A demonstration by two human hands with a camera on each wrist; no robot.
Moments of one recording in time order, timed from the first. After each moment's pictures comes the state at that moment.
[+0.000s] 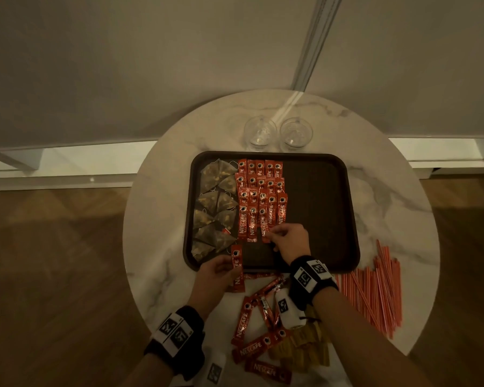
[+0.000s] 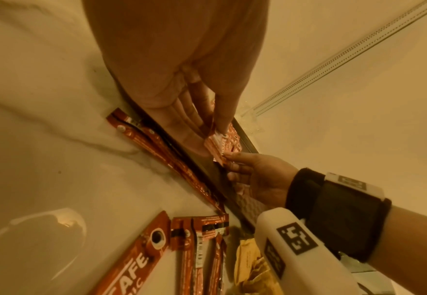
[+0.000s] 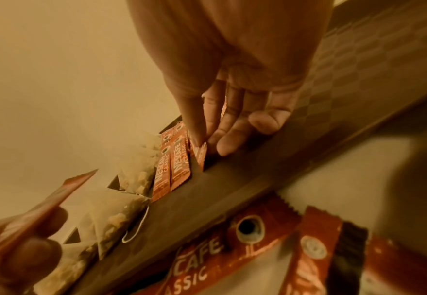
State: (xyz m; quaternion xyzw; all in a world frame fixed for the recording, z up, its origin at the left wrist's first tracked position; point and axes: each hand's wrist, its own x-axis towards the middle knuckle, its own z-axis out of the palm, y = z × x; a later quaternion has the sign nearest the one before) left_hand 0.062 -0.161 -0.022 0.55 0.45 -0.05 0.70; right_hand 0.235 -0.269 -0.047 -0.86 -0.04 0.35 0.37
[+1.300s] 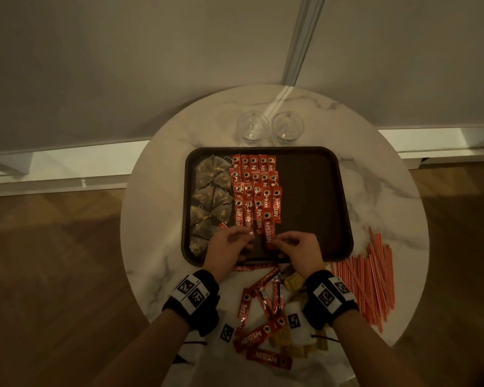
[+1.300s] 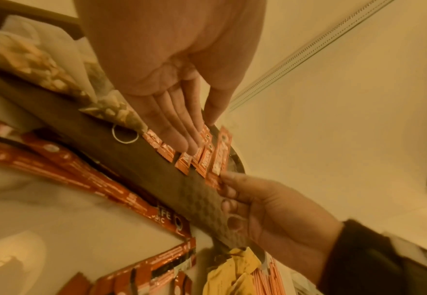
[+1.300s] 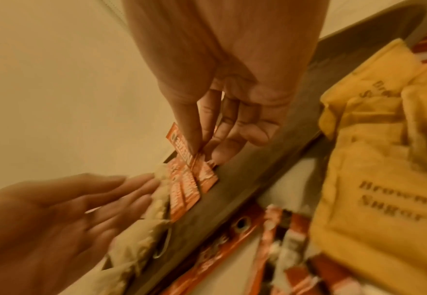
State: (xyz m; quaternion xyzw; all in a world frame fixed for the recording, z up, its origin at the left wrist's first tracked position) left_hand 0.109 -0.153 -0.011 0.62 0.39 -0.05 0.68; right_hand 0.209 -0.310 -0.016 -0.81 -0.01 0.36 0.46
